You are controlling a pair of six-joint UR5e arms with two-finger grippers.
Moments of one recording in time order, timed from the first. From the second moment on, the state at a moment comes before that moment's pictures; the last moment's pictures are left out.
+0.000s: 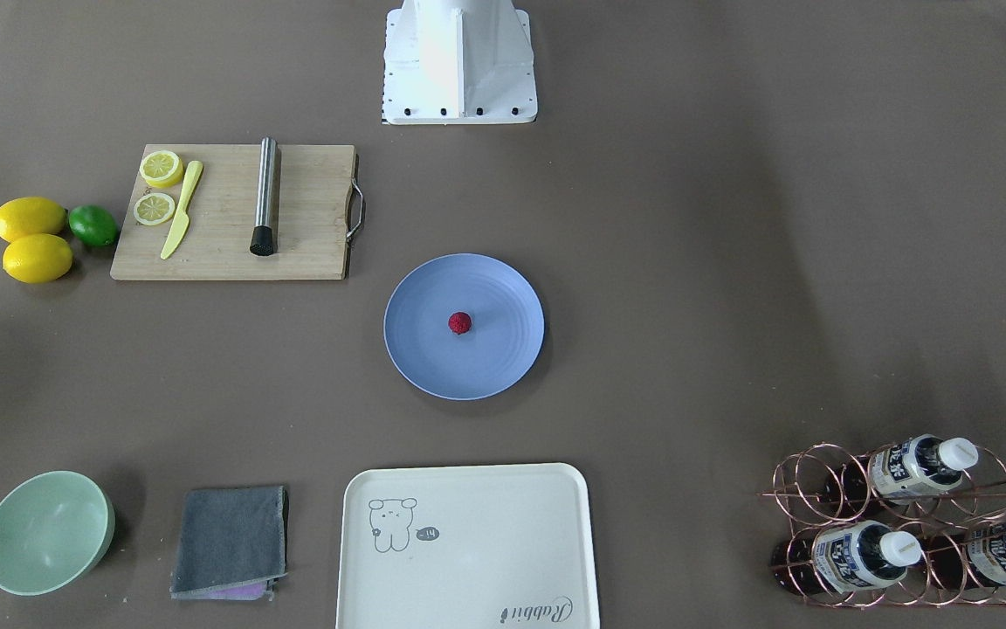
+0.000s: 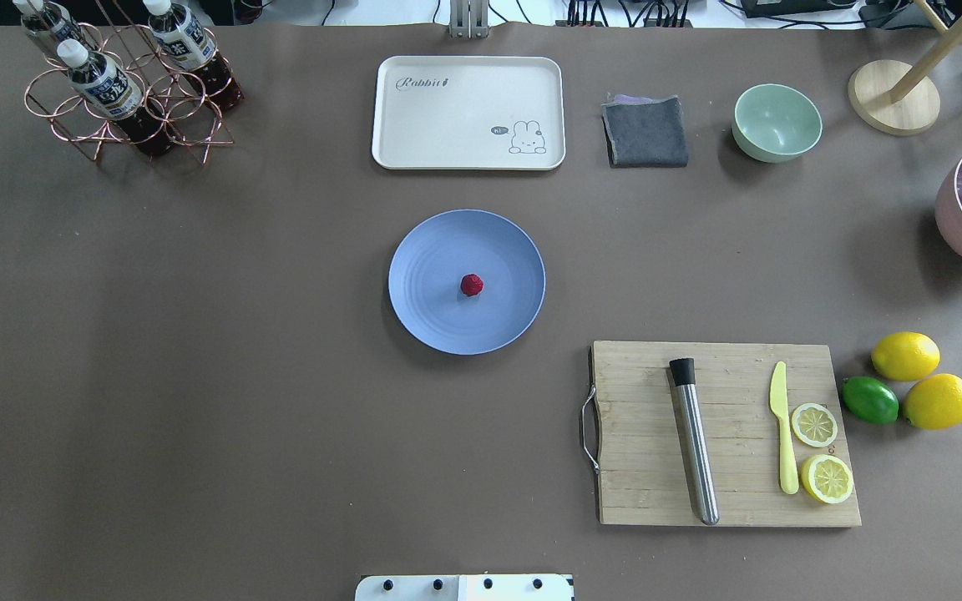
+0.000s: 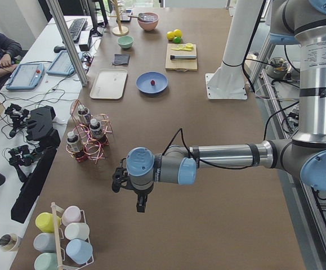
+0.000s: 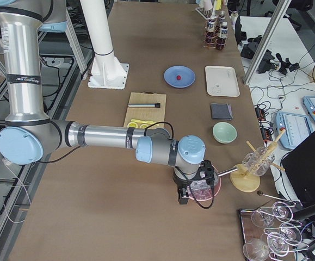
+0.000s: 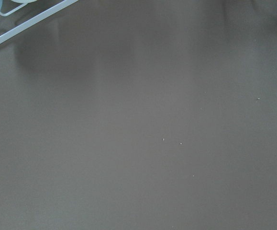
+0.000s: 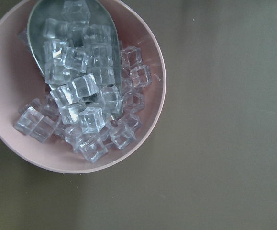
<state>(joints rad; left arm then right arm) -1.58 -1.49 -1.58 -1.72 -2.38 0.02 1.63 -1.55 1.54 -1.64 2.28 -0.21</state>
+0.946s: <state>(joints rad) -1.59 -1.49 -1.59 -1.72 -2.39 0.02 1.63 -1.56 1.55 -1.64 2.29 -0.21</state>
